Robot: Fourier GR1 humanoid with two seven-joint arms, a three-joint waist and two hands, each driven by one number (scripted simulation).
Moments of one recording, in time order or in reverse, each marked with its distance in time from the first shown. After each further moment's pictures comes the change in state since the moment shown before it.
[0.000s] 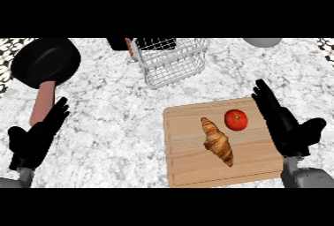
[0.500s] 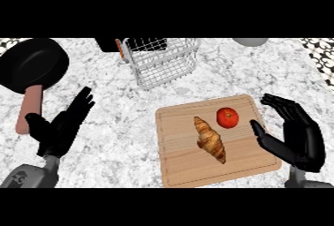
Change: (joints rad) left arm -0.093 -0.132 -0.028 -0.045 0.055 0.013 0.068; right arm 0.089 0.090 -0.122 -0.022 -0.013 -0.039 -0.448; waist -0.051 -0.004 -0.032
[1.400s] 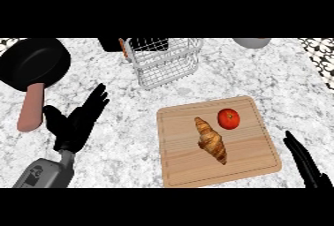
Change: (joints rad) left arm -0.048 -0.082 -0.023 -0.013 -0.017 0.010 0.068; right arm 0.430 -0.114 0.139 -0.265 0.637 -0.186 -0.042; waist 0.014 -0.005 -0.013
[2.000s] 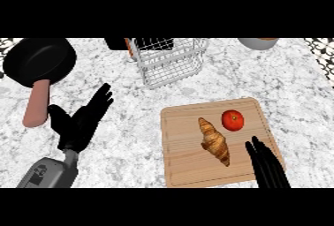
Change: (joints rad) left arm -0.008 -0.024 -0.003 -0.006 -0.015 -0.016 0.013; right arm 0.050 0.176 0.395 -0.320 0.636 0.164 0.673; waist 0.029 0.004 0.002
